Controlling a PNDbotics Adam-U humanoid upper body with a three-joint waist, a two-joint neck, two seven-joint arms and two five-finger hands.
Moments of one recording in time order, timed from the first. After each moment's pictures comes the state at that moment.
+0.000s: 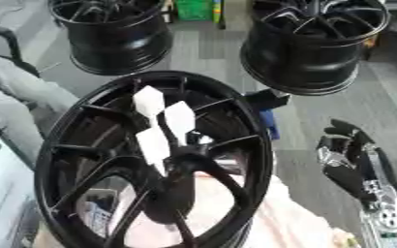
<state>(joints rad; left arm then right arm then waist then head) -0.61 0.92 -0.02 -0.82 -0.86 -0.61 -0.50 -0.06 -0.21 -0.07 -1.62 0.09 -0.12 -0.02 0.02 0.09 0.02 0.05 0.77</state>
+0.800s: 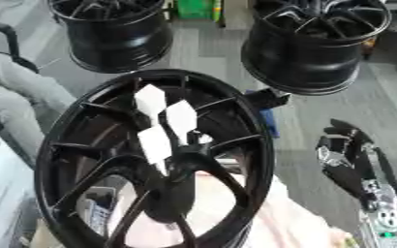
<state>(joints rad) -0.43 0.77 0.18 -0.99 -0.37 -0.53 -0.36 -0.06 -0.21 -0.07 -1.62 0.09 -0.12 -0.03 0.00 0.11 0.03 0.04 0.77</state>
